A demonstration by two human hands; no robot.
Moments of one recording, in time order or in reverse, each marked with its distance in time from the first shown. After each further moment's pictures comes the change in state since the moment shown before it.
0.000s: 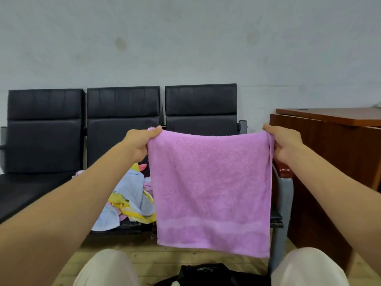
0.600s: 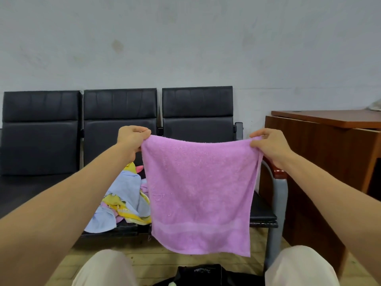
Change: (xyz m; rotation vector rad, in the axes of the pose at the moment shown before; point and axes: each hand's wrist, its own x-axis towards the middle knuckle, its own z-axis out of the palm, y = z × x) left_hand 0.003 0.001 -0.001 0.269 0.192 0.211; right_hand -0.004 0.011 -0.007 -0.595 -0.143 -0.394
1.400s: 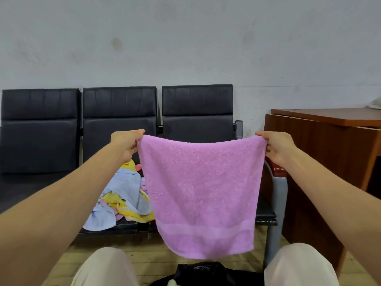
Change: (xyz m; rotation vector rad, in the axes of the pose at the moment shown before) left_hand 0.010 -0.011 -0.011 -0.217 0.027 -0.184; right_hand 0.006 0.002 -0.004 0.496 0.021 0.359
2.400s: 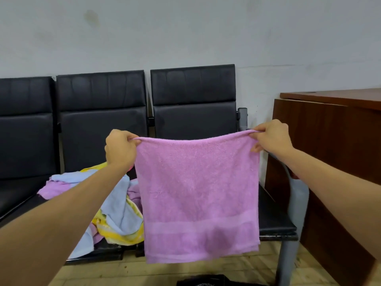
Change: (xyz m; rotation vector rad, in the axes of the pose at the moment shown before) left_hand 0.091 -0.071 0.051 0.749 0.213 0.493; right_hand 0.113 0.044 0.038 -0.838 -0.003 -0.453
